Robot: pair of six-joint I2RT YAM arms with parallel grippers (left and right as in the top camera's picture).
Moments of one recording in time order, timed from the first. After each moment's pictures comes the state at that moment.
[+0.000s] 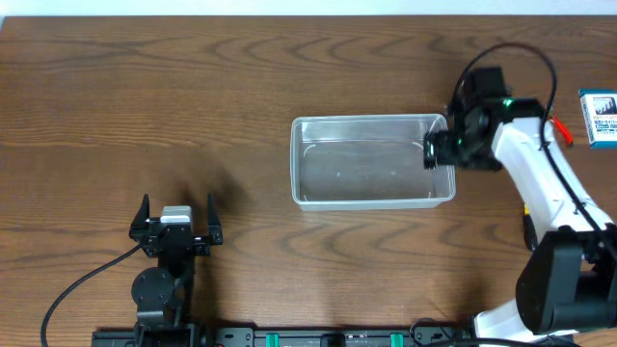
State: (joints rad) left arm 0.01 0.01 0.03 -0.14 -0.04 0.12; right arm 0.06 1.71 1.36 -1.04 -0.03 0.11
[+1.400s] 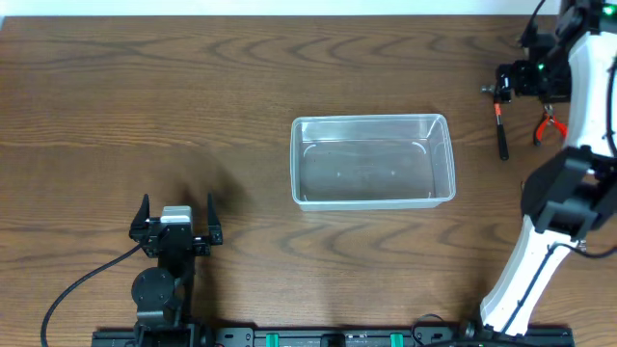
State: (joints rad) left arm 0.01 0.01 0.03 -0.14 -0.04 0.12; right arm -0.26 2.32 2.33 -1.47 -0.05 -0.24
